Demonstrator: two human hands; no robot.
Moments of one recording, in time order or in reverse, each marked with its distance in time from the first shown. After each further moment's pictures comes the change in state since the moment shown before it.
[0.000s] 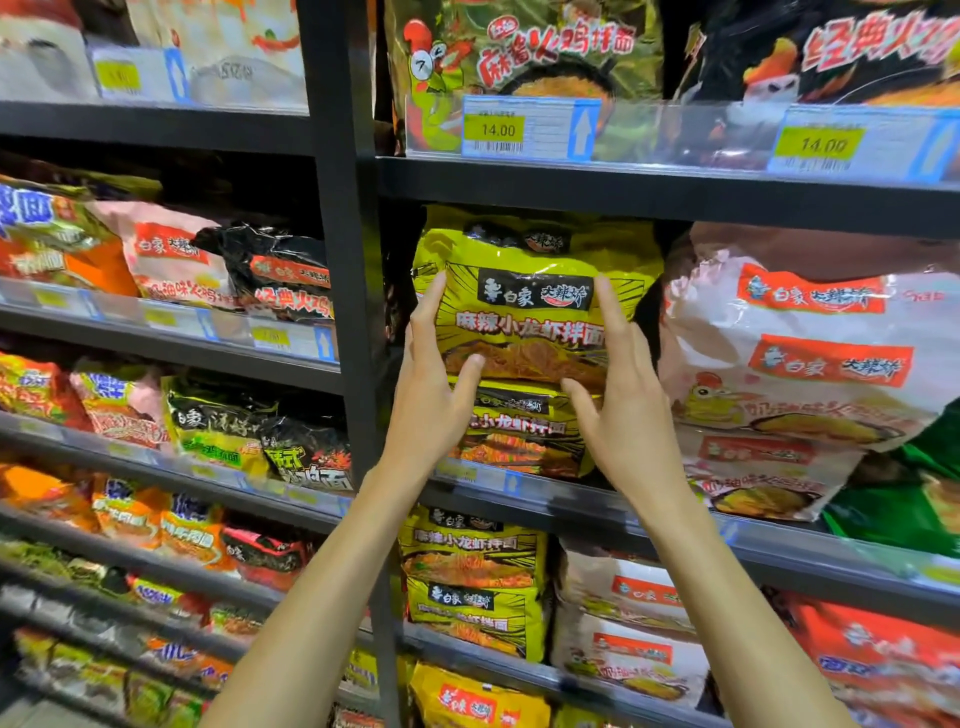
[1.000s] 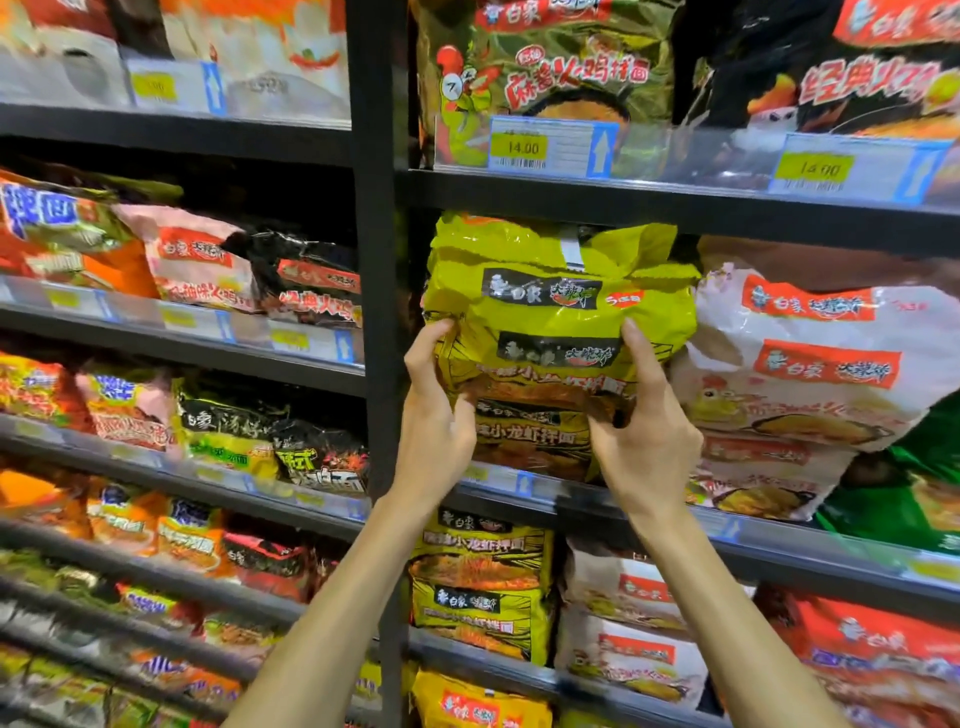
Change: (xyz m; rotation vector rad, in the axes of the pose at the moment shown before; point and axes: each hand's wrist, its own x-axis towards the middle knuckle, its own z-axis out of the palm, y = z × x) left_hand -0.025 -0.008 -0.010 -0.111 0.066 0.104; right_hand -0.021 -0.002 0.006 -0.176 0.270 -0.047
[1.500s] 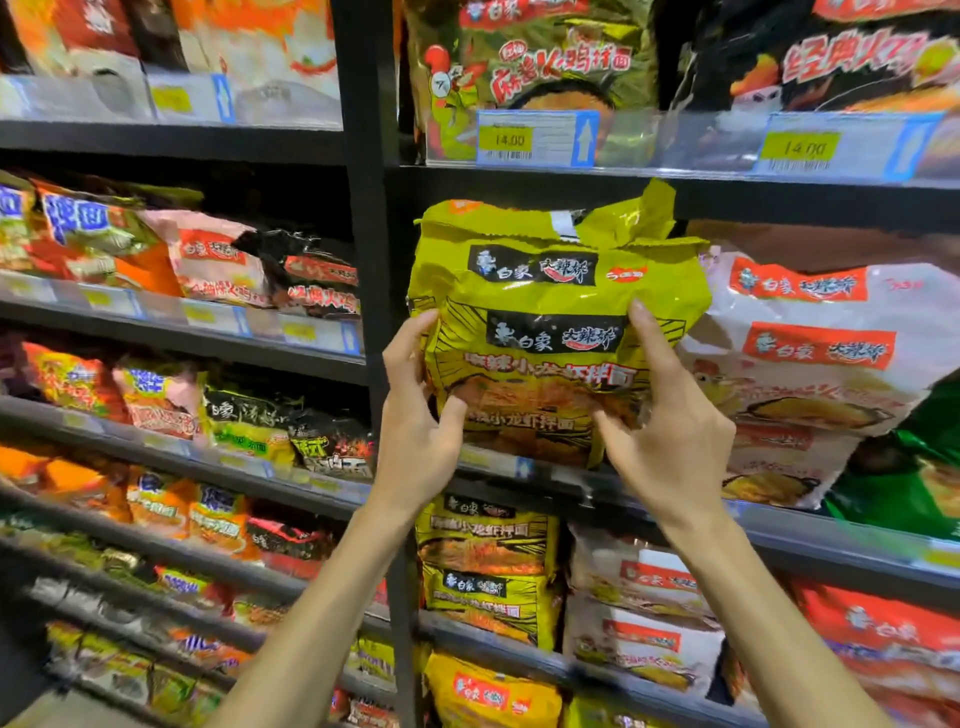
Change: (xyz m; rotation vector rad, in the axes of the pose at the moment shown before) left_hand -0.016 0.023 -0.019 -0.076 0.004 -0.061; right_hand -0.001 -0.004 -0.041 0.047 -0.024 -0.131
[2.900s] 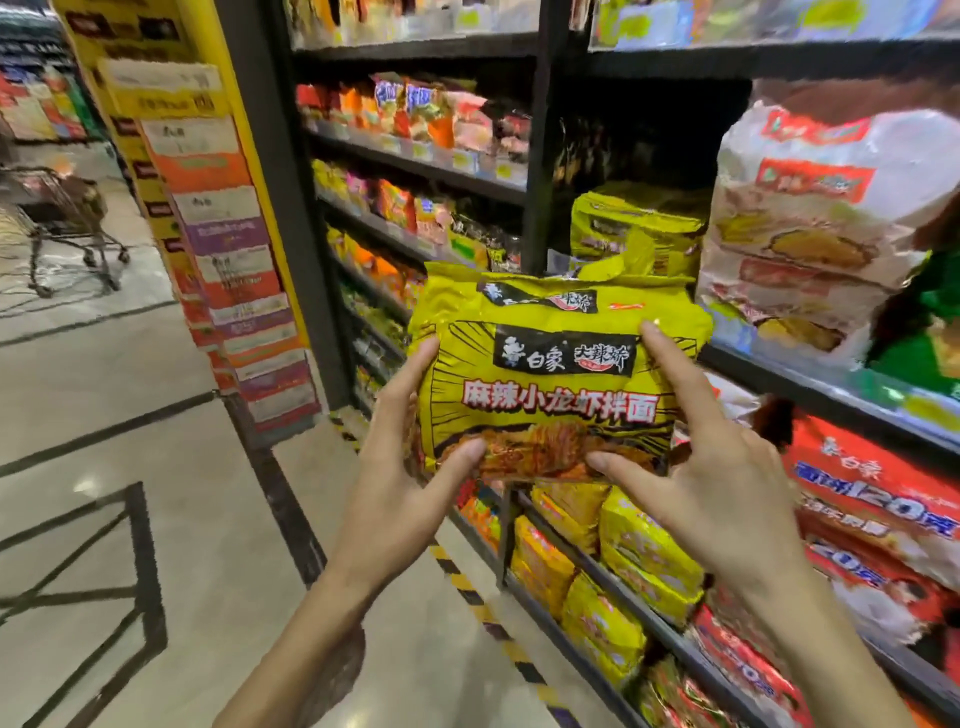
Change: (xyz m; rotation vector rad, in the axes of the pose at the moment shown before) left_hand -0.333 0.336 0.049 0.418 0.265 -0.319; right_hand -0.151 -0.014 -0.296 0.540 -0.624 -0.036
